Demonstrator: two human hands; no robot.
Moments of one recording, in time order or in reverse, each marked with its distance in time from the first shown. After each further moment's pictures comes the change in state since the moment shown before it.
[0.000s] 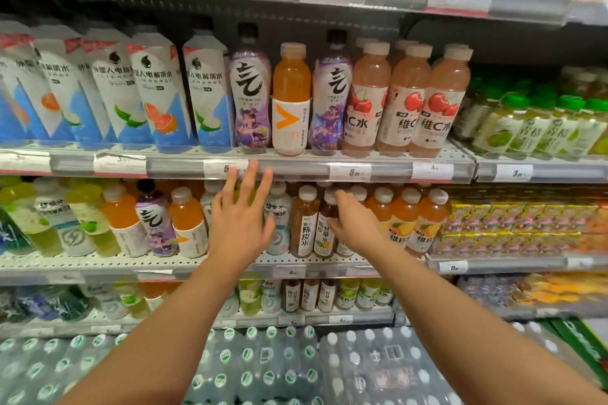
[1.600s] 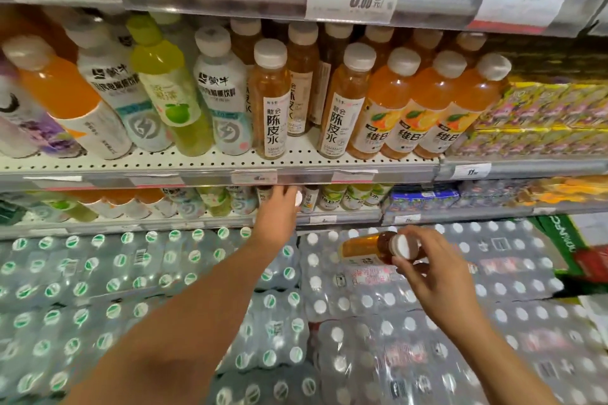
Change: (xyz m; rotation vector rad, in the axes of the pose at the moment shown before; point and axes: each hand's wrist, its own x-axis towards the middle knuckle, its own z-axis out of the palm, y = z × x) left_hand -0.126 0.121 0.227 -0.389 -0.612 -0.143; right_hand -0.216 0.146 0.091 0.365 0.008 0.154
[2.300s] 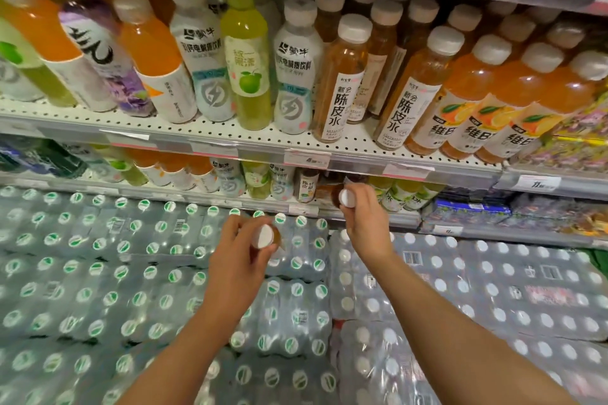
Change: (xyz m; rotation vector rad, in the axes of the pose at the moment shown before) left_hand -0.171 -0.065 -0.067 -0.444 0.283 -0.180; right_hand 0.090 -0.035 0.179 -0.030 -0.012 -0.162
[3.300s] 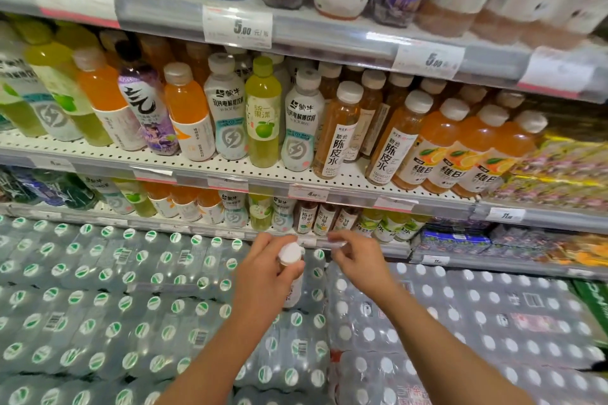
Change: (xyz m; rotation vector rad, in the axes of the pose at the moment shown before) left_hand 0.007 0.054 -0.011 -0.076 -0.016 -0.040; right_hand -0.013 -0.051 -0.048 0.124 -0.316 0.136
